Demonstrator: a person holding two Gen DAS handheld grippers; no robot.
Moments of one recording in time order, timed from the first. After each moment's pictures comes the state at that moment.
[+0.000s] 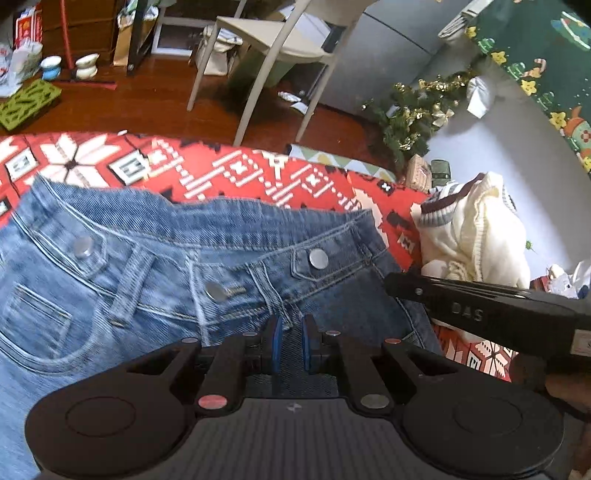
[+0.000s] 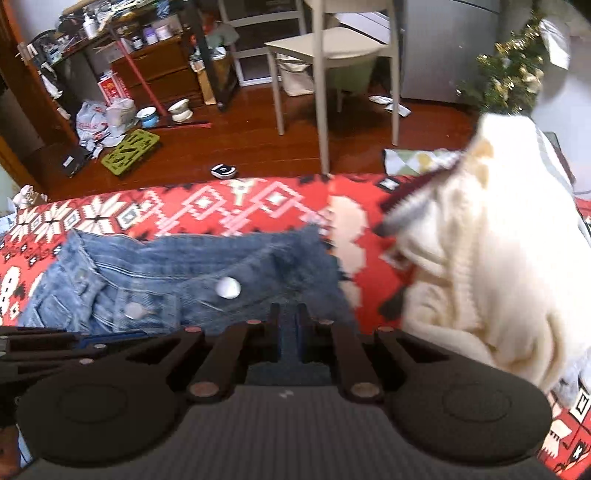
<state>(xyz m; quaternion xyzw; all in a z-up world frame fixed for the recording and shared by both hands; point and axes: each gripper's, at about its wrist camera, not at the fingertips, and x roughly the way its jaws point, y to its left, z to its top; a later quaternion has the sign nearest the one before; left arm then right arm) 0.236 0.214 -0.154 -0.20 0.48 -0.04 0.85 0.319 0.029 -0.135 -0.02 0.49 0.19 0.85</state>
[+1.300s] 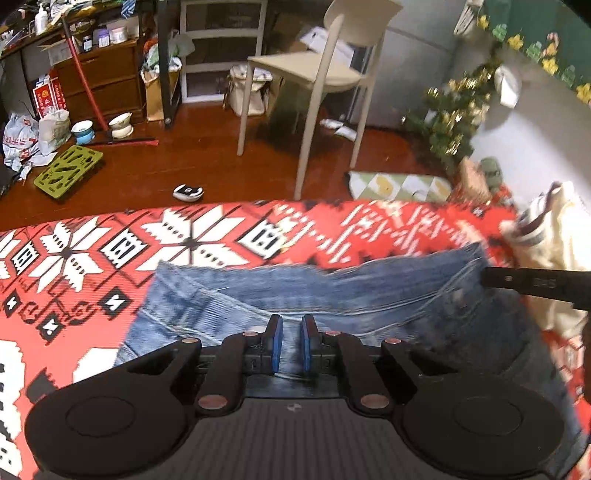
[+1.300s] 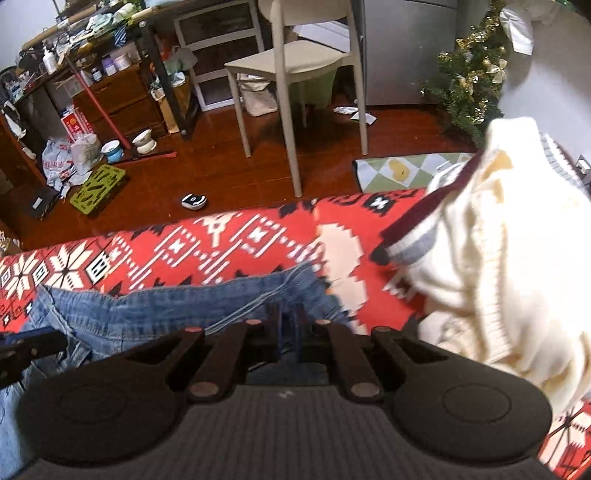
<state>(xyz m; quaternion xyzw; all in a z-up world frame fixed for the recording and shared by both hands) 0.250 0.300 -0.153 -0.08 0.46 0.01 0.88 0.348 0.065 -0.160 0.01 0.47 0.12 0.87</state>
